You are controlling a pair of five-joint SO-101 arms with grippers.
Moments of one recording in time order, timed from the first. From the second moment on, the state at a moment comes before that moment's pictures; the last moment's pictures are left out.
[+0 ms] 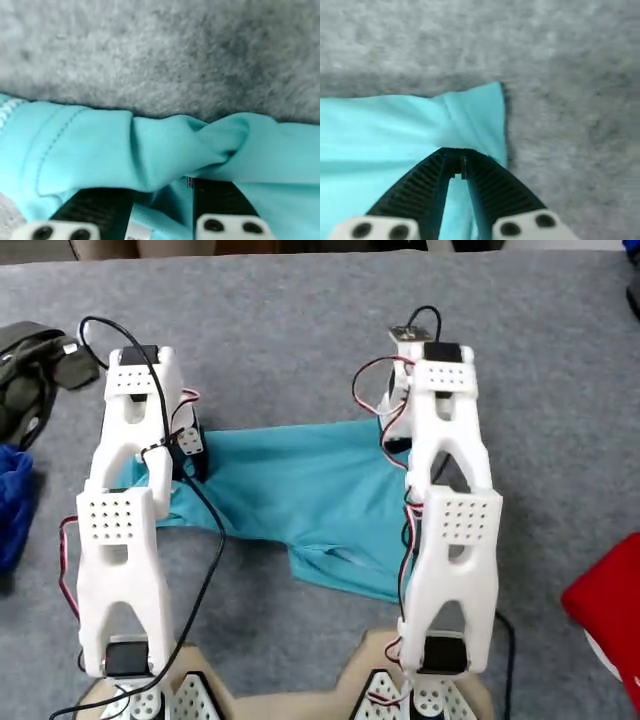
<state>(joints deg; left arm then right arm) -8.6 57.9 -48.0 100.4 -0.3 0.0 55.1 -46.6 92.4 0.4</state>
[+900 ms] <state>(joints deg) -10.3 26.9 -18.5 100.2 -7.7 -15.2 26.3 -27.8 101.1 0.3</state>
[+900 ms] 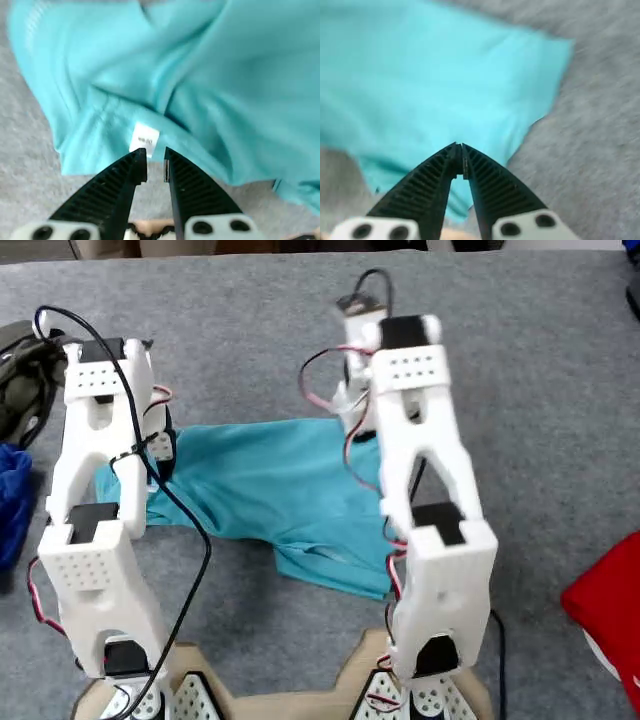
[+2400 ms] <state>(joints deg) -43.2 -22.0 10.4 98.5 -19.7 -31.5 -17.5 9.9 98.3 12.6</state>
